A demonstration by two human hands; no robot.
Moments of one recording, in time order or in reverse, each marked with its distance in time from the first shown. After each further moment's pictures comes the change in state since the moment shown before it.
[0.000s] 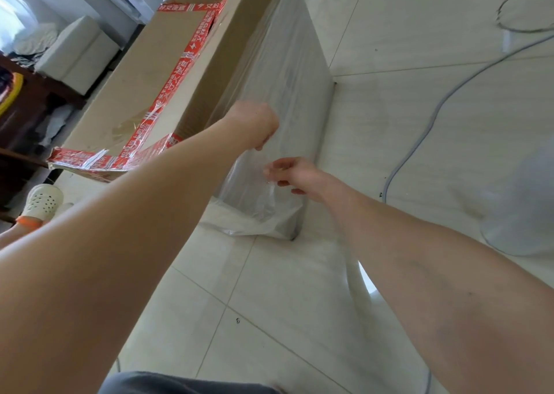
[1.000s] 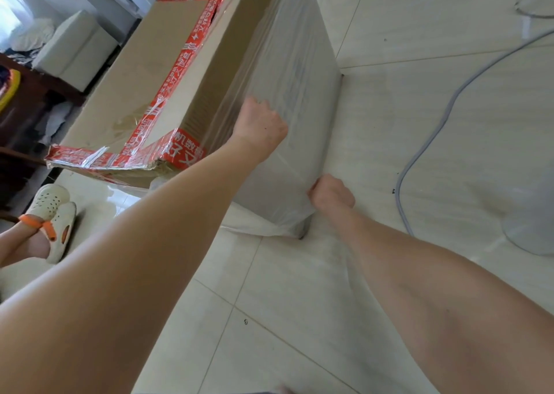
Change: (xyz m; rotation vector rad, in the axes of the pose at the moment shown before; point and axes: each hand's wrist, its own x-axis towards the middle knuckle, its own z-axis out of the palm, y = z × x) left_hand -0.007 0.013 0.030 0.340 0.254 0.006; right_hand 0.033 0.062 0.007 -0.656 0.523 0.286
